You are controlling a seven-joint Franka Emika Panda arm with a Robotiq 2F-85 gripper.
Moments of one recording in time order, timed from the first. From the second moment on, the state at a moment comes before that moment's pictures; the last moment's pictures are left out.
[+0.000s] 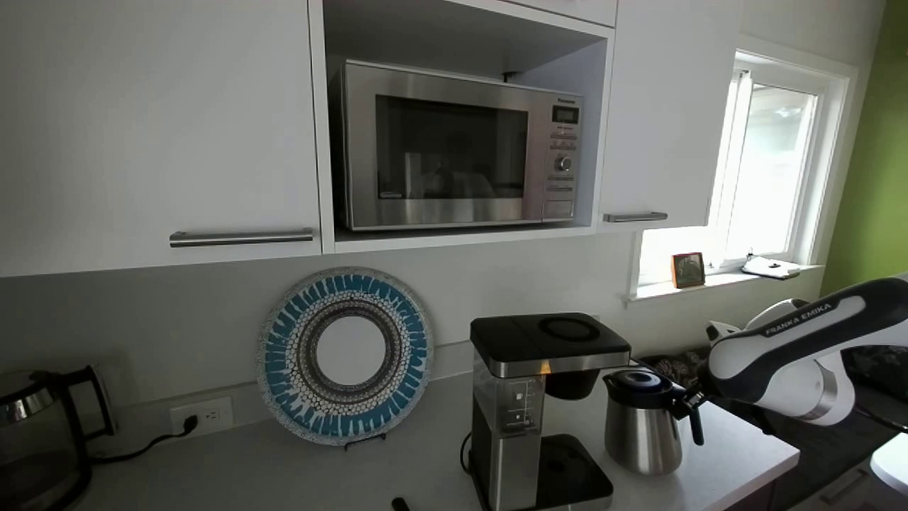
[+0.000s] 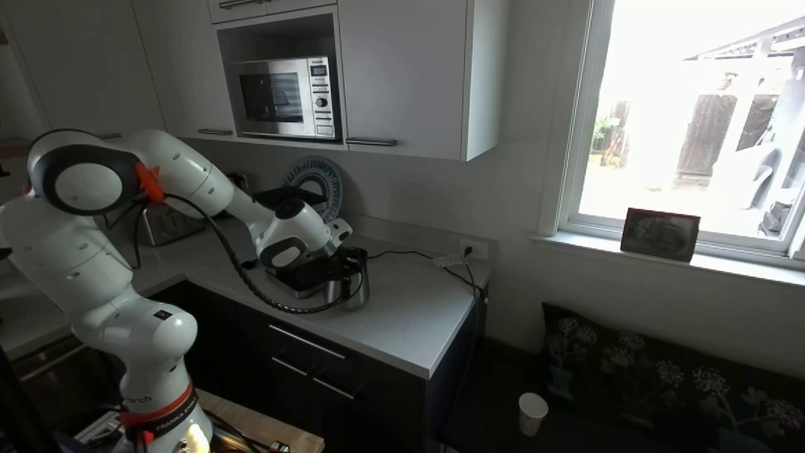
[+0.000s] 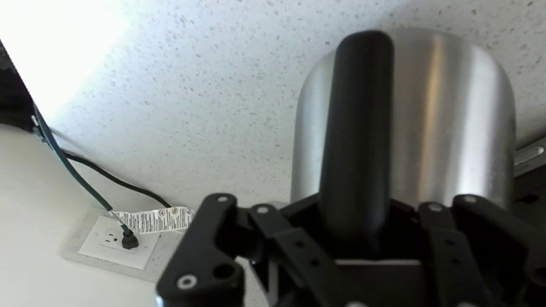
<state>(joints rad) 0.07 -0.28 -0.45 -2.73 0.31 3.07 -0.91</state>
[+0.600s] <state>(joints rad) 0.04 -0.27 -0.47 -2.74 0.31 3.06 -0.91</state>
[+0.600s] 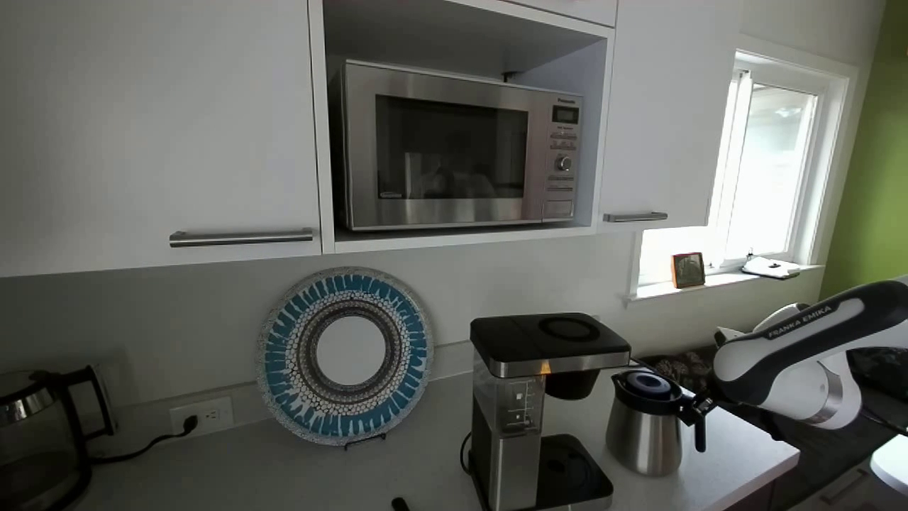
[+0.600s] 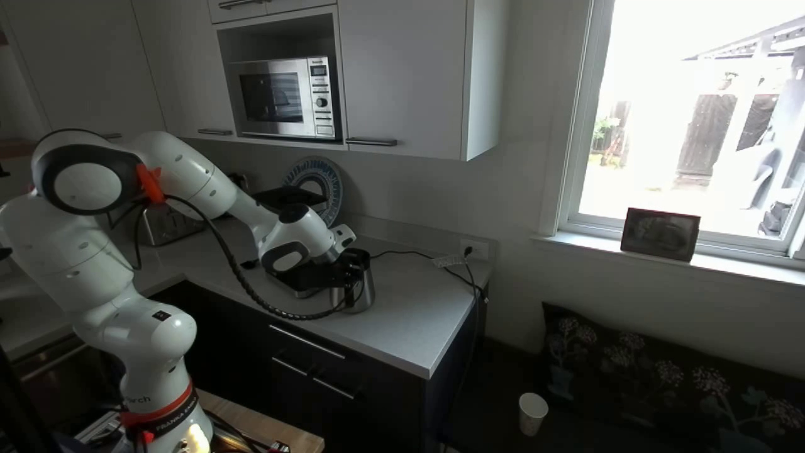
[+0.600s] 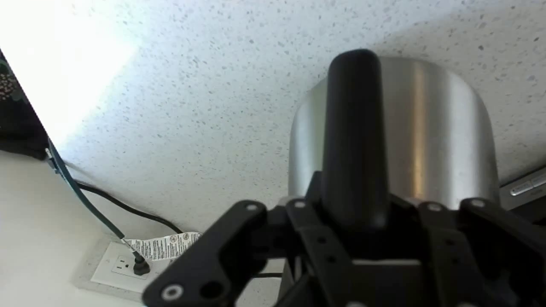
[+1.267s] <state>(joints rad) -0.11 -0.31 -0.39 -2.71 0.21 2.91 -0.90</state>
